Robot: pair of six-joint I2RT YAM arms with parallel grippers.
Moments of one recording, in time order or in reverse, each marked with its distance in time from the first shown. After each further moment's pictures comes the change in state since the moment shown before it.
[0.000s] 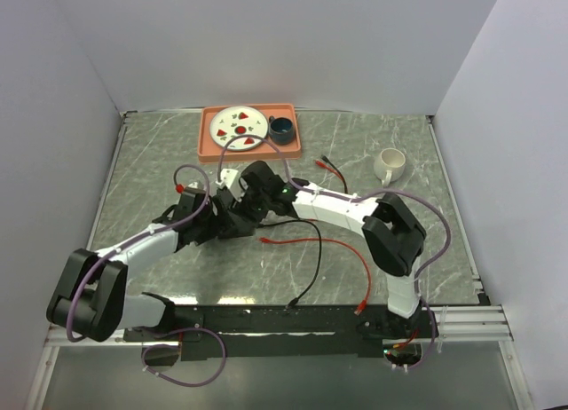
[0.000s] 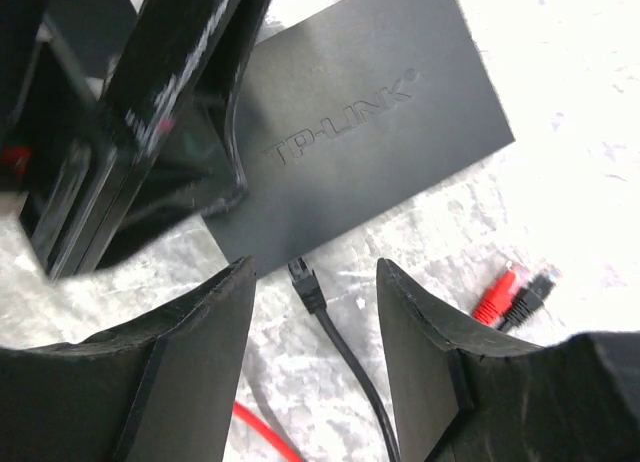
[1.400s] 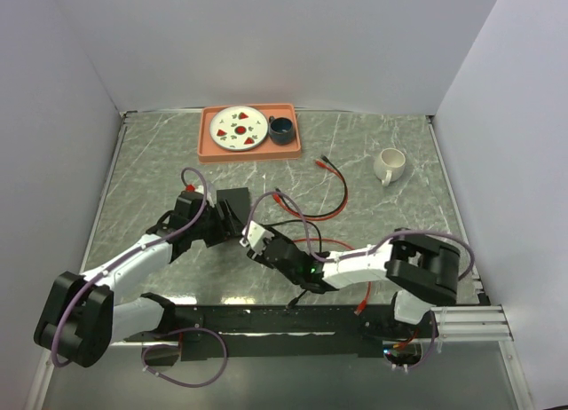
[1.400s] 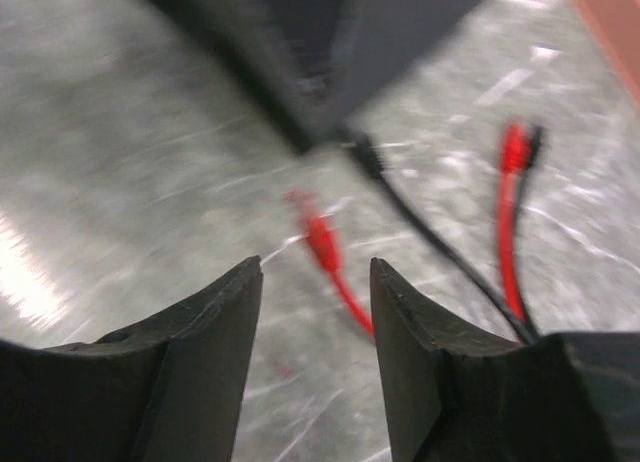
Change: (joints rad) left arm -0.042 -0.147 -0.037 0.010 0.247 0.002; right arm 0.312 -0.308 -0.759 0.726 0.574 0.119
